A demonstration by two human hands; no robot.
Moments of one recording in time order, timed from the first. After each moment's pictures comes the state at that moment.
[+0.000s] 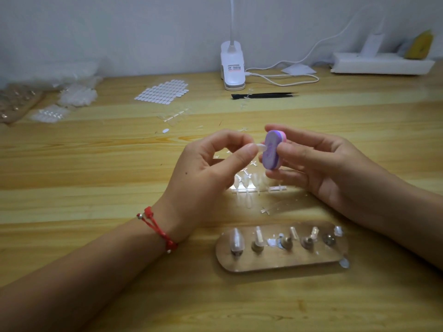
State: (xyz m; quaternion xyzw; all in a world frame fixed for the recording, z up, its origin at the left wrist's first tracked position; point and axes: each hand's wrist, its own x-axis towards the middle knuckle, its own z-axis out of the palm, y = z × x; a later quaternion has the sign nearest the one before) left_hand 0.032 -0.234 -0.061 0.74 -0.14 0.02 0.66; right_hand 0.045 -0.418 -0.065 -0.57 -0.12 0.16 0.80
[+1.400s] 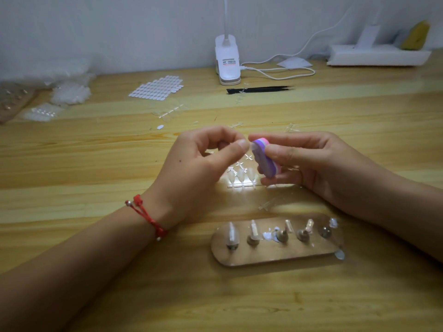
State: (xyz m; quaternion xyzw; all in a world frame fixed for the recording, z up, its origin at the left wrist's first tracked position) left_hand 0.034 -0.233 -0.059 0.79 -0.15 0.02 0.60; right_hand 0.043 -0.416 -0.063 -0.62 -0.13 0.19 0.75
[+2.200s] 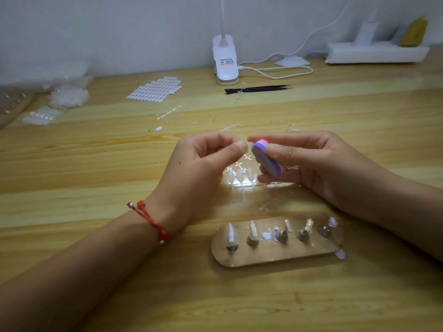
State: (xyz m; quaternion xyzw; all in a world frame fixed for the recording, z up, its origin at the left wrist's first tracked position) left_hand 0.035 -0.235 -0.058 0.76 -0.09 0.00 0.64; right_hand 0.042 -0.417 -0.065 -0.63 -0.13 0.17 0.75
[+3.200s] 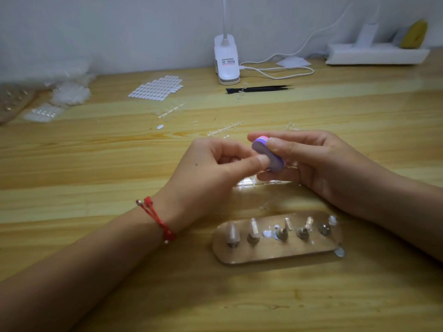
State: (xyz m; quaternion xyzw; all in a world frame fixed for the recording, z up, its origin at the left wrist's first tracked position) left_hand 0.032 -0.238 -0.058 0.78 -0.15 -0.03 0.60; right_hand 0.042 -0.416 -0.064 -0.61 -0.11 0.18 0.76
